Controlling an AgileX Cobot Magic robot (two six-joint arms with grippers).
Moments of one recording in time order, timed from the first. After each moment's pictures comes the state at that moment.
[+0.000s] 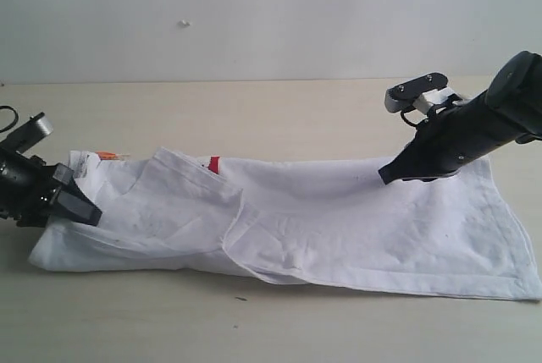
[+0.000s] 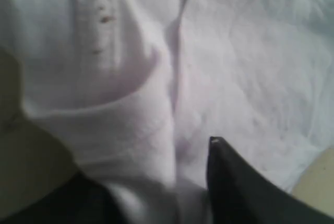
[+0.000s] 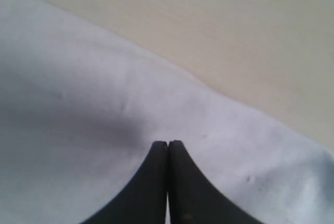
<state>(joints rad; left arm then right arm) 0.15 2.13 -1.18 -0.86 0.99 0.99 -0.02 2.00 -1.08 0.63 0.32 -0.90</state>
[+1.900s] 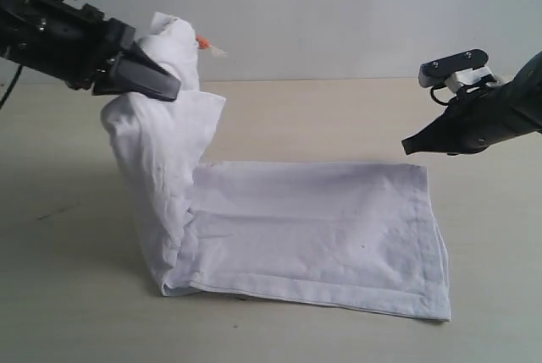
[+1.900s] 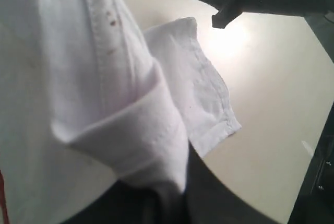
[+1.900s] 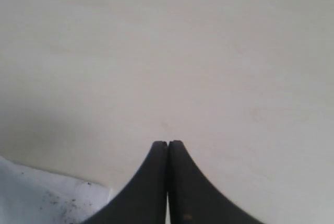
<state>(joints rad) -0.19 1.72 -1.27 -1.03 1.03 0.87 -0.08 2.00 -1.08 0.63 0.09 -0.84</state>
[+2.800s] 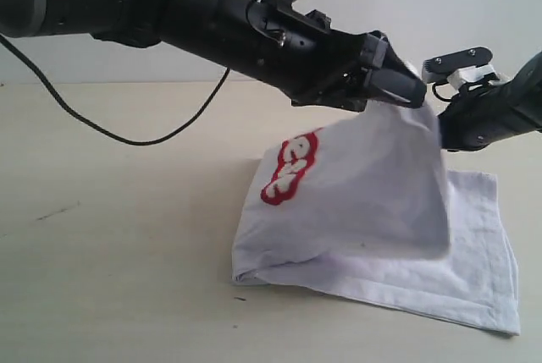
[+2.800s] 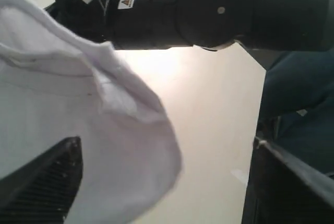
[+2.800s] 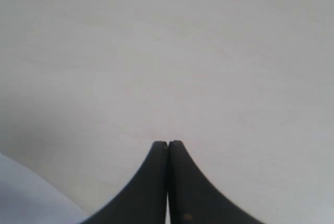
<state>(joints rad) -0.66 1.94 -1.56 -1.21 0.84 0.86 -0.08 2.00 -1.08 0.63 0.06 -0.79</state>
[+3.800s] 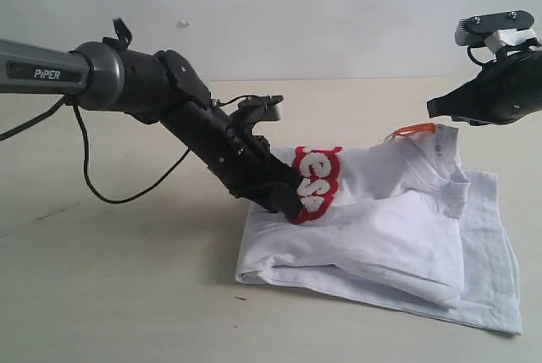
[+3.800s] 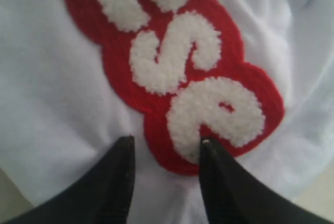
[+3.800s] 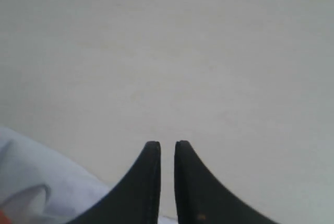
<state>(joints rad) -0.53 2.29 -1.59 -0.82 0.85 0.73 -0.15 1.84 -1.08 0.64 0.23 -0.77</state>
